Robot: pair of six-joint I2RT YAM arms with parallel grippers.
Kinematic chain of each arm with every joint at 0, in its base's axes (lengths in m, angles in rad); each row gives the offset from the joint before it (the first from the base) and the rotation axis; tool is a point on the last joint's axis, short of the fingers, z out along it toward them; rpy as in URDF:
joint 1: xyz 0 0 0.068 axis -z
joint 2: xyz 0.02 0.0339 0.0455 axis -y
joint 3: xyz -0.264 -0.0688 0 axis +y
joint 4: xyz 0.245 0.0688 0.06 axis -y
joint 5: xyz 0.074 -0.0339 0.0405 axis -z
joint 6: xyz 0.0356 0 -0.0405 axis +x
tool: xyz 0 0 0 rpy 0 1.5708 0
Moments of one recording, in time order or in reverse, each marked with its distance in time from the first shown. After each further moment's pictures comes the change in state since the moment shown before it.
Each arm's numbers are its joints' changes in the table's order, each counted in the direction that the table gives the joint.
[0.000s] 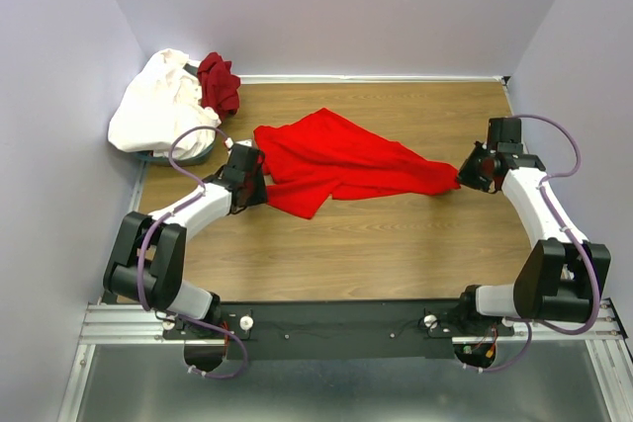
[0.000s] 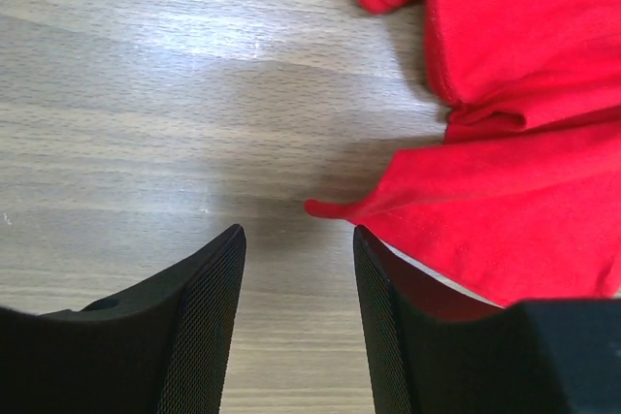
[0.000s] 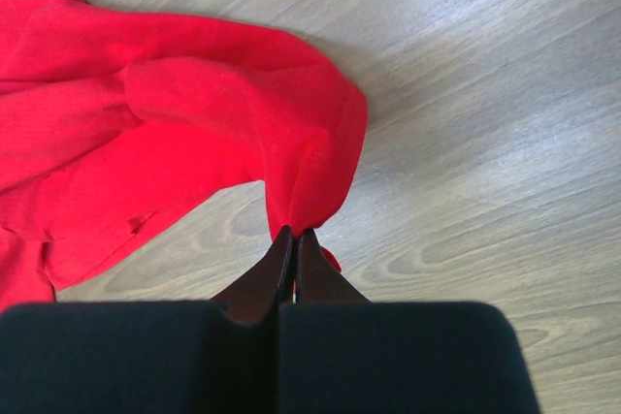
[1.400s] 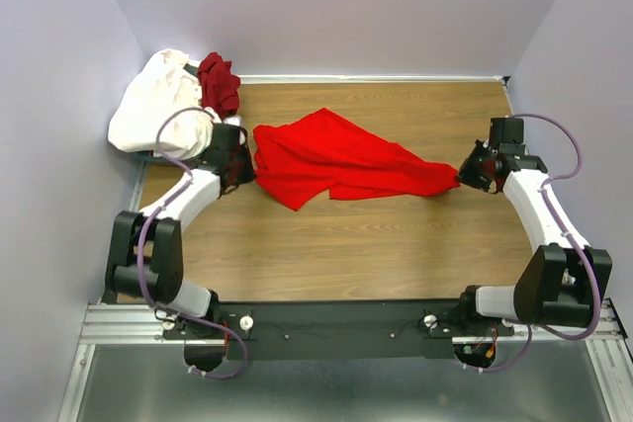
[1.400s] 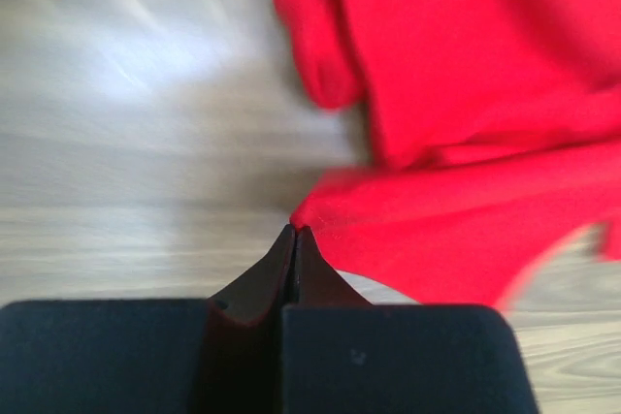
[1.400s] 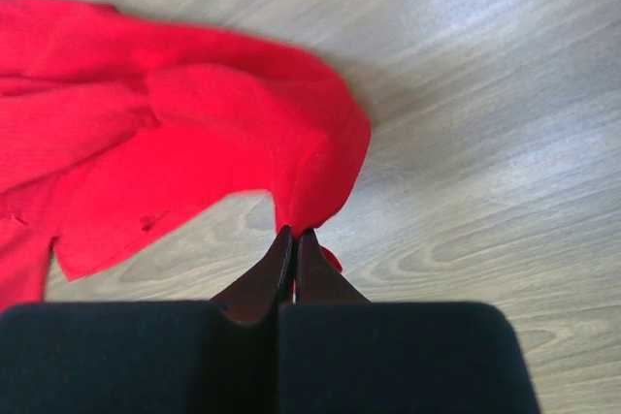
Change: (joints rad) left arm -0.108 -0.058 -0.103 0.040 0.163 0.053; right arm 0.000 0.021 0.004 0.002 -0.024 -0.002
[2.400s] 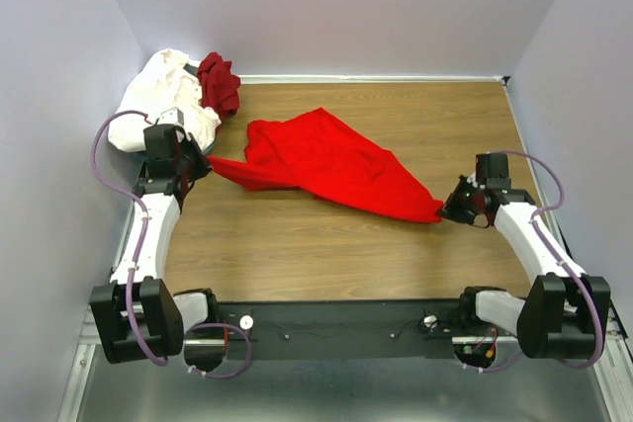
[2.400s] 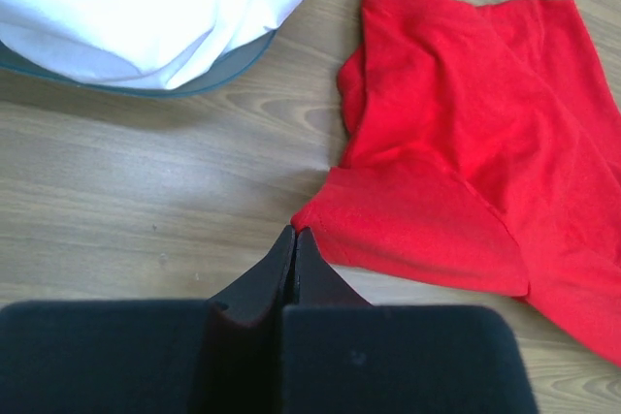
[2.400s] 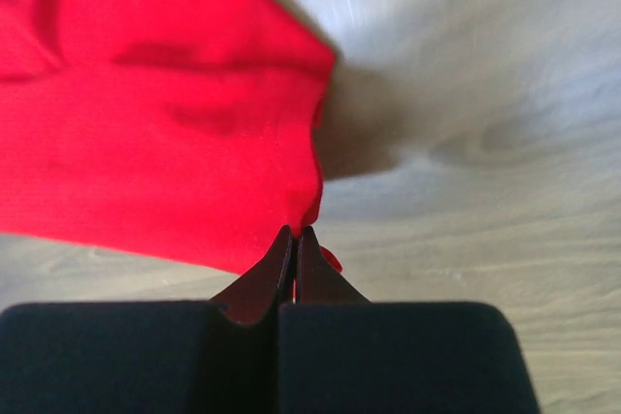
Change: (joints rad) left arm -0.348 0.353 0.001 -0.079 0.158 0.063; right arm -0.047 0.161 0.267 0.026 -0.130 0.055
